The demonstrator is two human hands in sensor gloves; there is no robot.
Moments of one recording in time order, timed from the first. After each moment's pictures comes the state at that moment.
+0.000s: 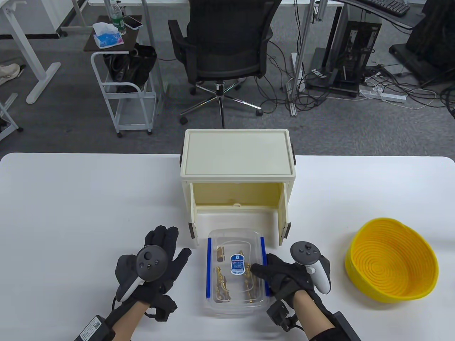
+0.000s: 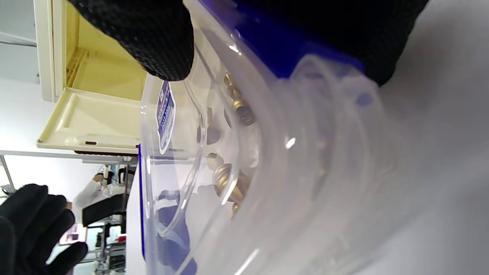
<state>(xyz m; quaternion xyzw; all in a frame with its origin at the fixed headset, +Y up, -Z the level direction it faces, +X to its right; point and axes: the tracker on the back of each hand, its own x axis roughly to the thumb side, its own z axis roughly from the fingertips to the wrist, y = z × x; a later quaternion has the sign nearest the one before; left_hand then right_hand) -0.212 -0.693 -0.285 0.01 -0.05 0.20 0.98 0.144 -0.781 -0.301 -0.03 0.28 0.80 0.53</state>
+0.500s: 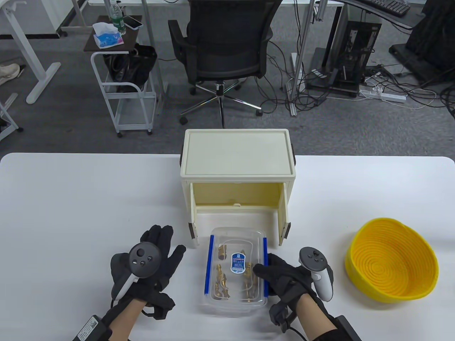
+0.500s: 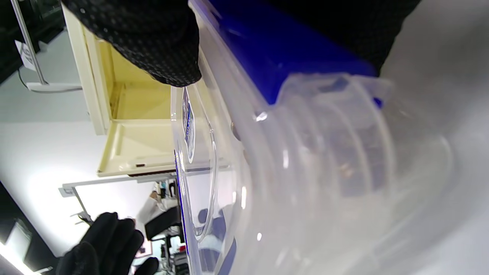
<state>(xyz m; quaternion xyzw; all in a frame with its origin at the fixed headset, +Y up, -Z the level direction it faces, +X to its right) -0.223 -0.695 -0.289 0.00 -0.03 0.23 0.97 0.149 -0.794 -0.294 -0.03 0.24 0.74 0.63</state>
